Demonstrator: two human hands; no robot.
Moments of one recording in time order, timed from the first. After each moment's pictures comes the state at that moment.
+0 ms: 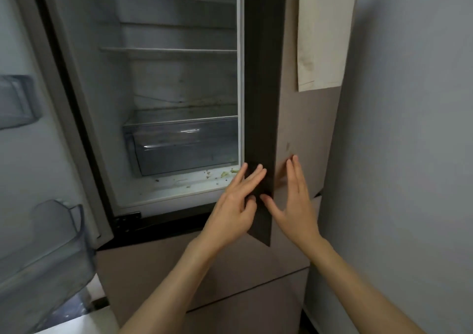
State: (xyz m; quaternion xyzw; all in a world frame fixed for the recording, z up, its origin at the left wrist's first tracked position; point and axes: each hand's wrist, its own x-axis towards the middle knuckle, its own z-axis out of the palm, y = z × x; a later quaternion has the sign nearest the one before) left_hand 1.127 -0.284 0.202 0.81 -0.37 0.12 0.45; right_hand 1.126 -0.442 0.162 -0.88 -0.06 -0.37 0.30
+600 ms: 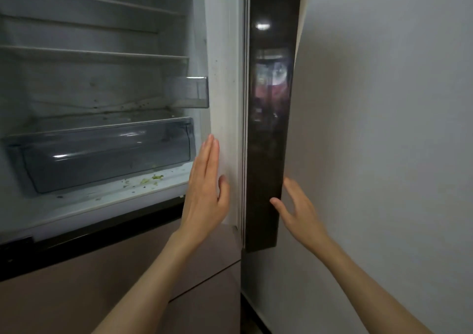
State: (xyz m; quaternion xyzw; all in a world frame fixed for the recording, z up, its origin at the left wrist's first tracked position) left_hand 1.089 -0.417 0.212 0.77 -0.39 0.31 0.41; right_hand 1.010 -0.598 0.173 -0.89 0.02 -0.32 0.33
